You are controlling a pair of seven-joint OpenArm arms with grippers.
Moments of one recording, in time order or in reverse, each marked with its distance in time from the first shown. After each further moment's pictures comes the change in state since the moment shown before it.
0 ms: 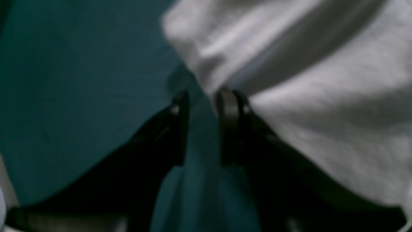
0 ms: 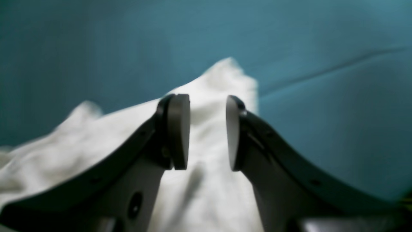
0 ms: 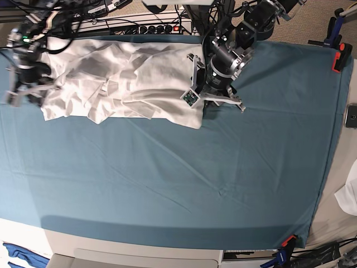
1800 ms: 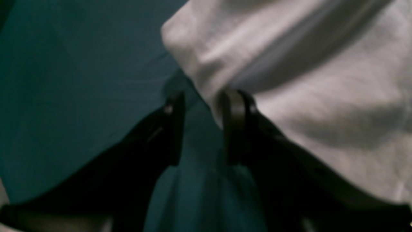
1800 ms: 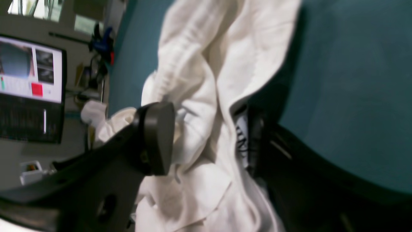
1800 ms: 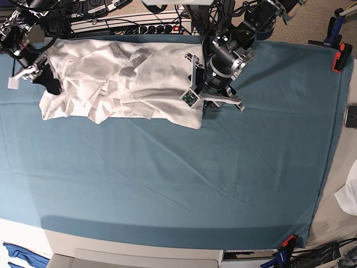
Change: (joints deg) left arm 0.0 -0.1 0.0 0.2 -2.1 0.4 -1.0; right arm 4.2 15.2 3.7 -48.5 59.6 21.4 -26.2
